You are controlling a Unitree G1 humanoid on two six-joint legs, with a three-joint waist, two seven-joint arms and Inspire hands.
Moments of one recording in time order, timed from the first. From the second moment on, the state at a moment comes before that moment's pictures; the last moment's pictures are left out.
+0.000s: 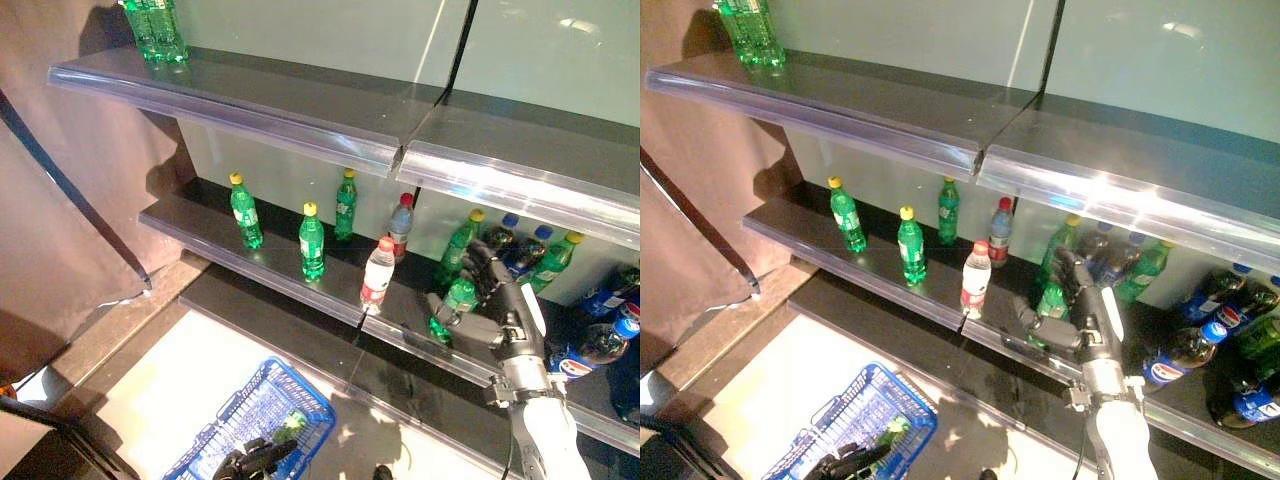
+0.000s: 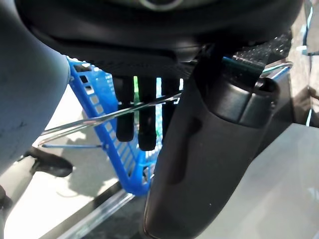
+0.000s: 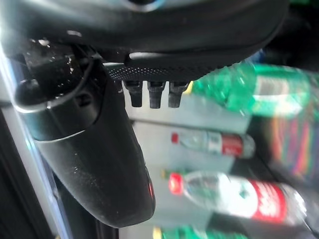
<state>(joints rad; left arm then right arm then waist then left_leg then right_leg) 0.16 0.12 -0.03 0.96 -0.59 -0.04 -0.03 0.20 -0.40 -0.05 0.01 0.29 -0.43 -0.05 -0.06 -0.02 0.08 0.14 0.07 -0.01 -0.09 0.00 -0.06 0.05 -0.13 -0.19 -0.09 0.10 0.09</state>
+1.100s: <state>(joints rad) 0.18 0.12 -0.03 1.00 -0.57 -0.05 -0.03 0.24 -0.41 -0.12 -0.02 0.14 -0.45 -0.73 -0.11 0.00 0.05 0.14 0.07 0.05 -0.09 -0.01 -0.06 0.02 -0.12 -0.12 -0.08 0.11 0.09</state>
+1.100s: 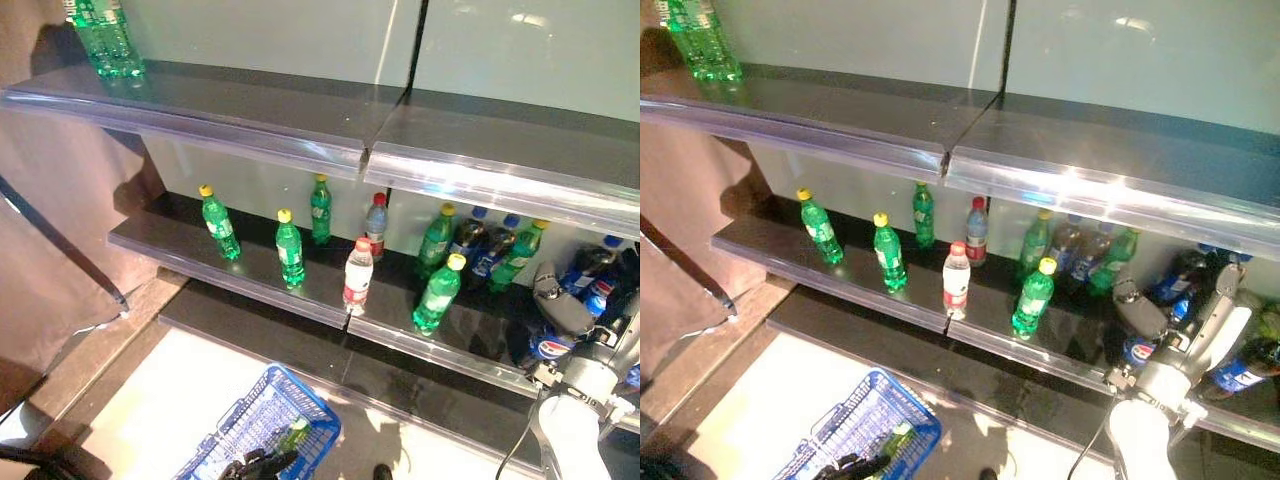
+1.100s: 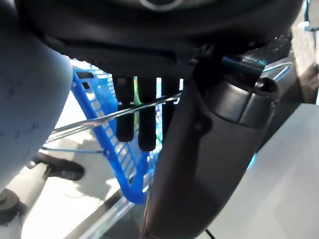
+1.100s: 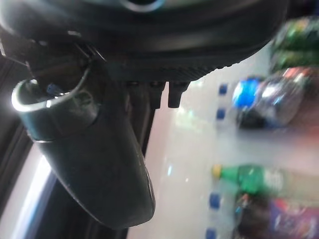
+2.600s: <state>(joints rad) -0.01 0.09 -0.26 0.93 -0.63 -0.26 0.02 -0.05 -0.40 -0.05 0.18 0.35 -0.45 -0.82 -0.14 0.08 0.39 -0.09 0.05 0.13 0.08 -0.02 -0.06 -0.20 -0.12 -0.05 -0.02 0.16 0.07</state>
